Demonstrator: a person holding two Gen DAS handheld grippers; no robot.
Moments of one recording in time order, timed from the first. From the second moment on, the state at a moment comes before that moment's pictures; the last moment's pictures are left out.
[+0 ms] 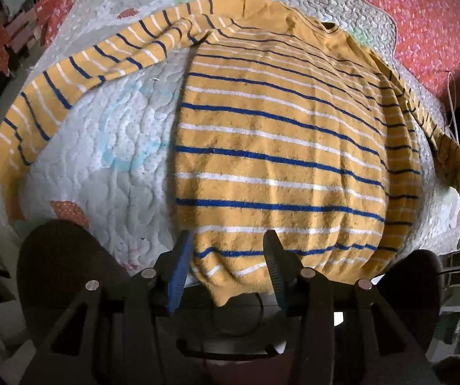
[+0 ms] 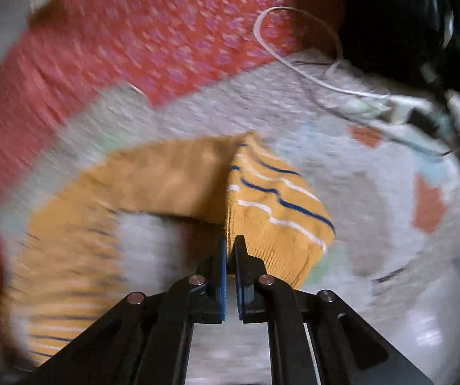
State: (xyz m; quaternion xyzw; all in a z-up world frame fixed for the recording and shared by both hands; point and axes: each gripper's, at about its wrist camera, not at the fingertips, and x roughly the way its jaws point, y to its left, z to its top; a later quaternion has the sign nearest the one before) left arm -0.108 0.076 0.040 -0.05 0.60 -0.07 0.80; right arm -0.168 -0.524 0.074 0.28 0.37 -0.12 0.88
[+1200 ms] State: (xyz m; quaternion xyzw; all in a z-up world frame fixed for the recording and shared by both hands) left arm 0.075 0.119 0.050 -0.13 0.55 -0.07 0.83; right arm 0.117 -0.208 0.028 0.35 0.49 0.20 0.77
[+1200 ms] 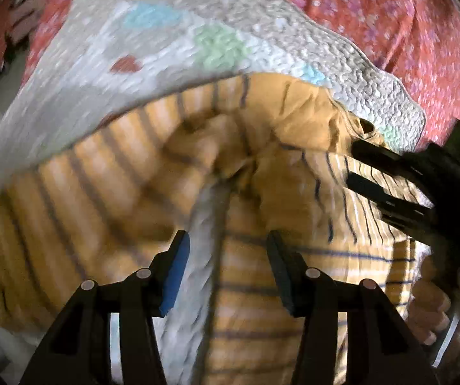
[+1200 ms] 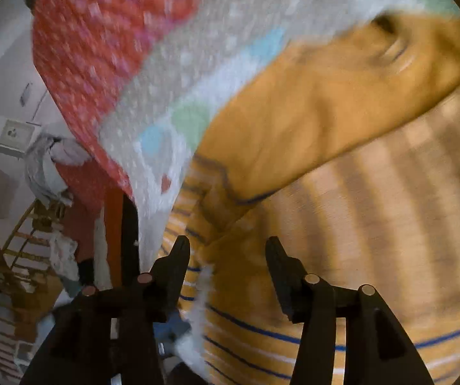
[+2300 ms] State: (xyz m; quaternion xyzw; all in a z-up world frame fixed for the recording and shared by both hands) left arm 0.195 0.041 0.028 0.03 0.57 -0.07 0.82; right arm -0.010 -0.394 0.042 0.28 0.45 -0.02 0.85
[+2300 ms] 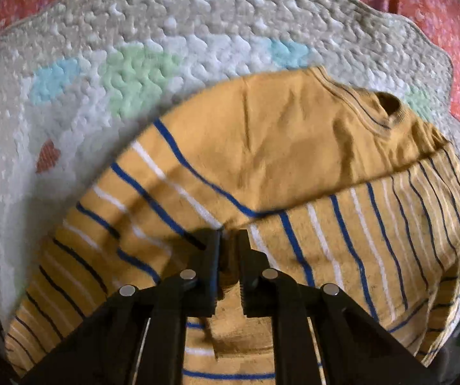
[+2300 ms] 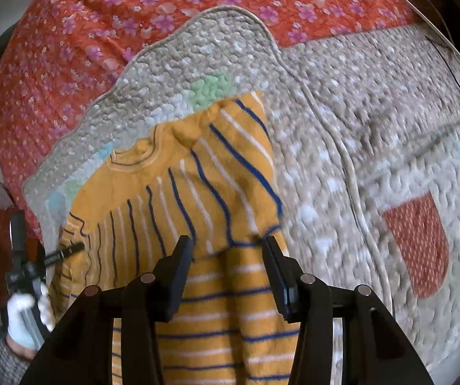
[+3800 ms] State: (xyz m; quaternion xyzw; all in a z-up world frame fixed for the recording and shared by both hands) left arm -0.171 0.429 0.027 -0.44 0.40 0.26 0.76; right arm -0.054 0.139 0.060 -0.18 0.45 0.39 0.79
